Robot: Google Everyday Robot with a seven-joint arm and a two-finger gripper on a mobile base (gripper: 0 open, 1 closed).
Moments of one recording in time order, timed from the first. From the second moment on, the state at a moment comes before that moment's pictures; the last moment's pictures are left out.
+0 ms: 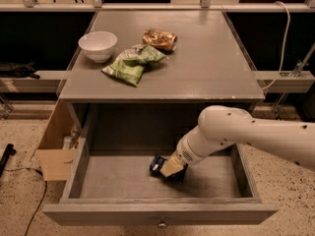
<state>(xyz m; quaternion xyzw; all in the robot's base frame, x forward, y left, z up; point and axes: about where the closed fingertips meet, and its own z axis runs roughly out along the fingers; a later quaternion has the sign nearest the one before) 0.494 -0.054 0.612 -0.44 0.87 0.17 0.16</state>
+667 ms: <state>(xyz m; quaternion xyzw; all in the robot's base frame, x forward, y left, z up) 0.494 -0.054 0.612 -0.44 0.87 0.17 0.16</state>
